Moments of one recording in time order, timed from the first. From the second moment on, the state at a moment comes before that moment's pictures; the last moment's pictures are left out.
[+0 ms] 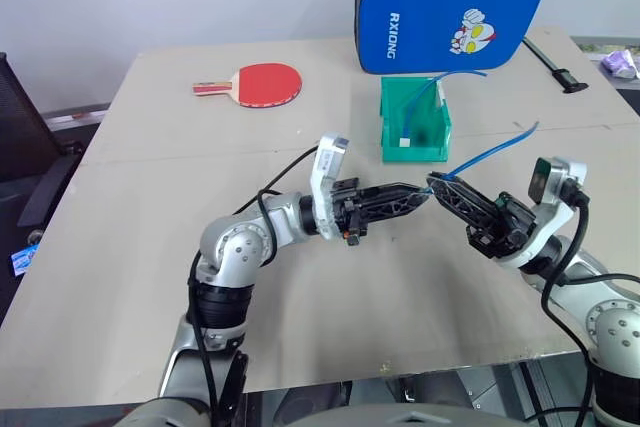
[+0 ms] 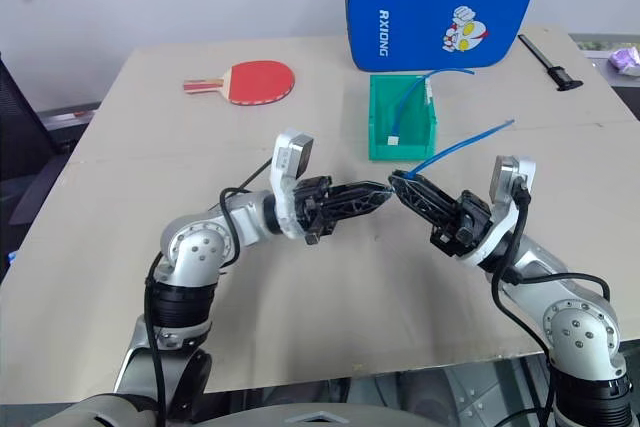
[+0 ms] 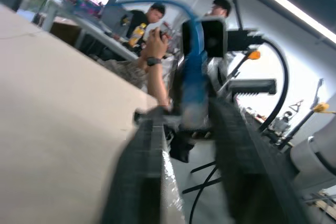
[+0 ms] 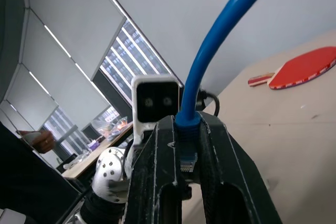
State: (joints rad) left arm -0.45 0.29 -0.02 -0.24 -0.95 0.93 -0.88; right arm -0.06 -0.45 -0.17 -0.55 1.33 0.67 0.52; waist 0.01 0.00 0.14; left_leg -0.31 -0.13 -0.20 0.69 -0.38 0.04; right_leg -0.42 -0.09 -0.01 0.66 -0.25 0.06
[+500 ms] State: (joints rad) left arm 0.23 0.34 0.02 -0.63 -0.30 0.33 -0.44; right arm -0.11 -0.55 -0.16 -0.44 1.00 0.54 0.71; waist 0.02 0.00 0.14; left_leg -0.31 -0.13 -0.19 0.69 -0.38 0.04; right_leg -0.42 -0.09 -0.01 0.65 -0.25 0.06
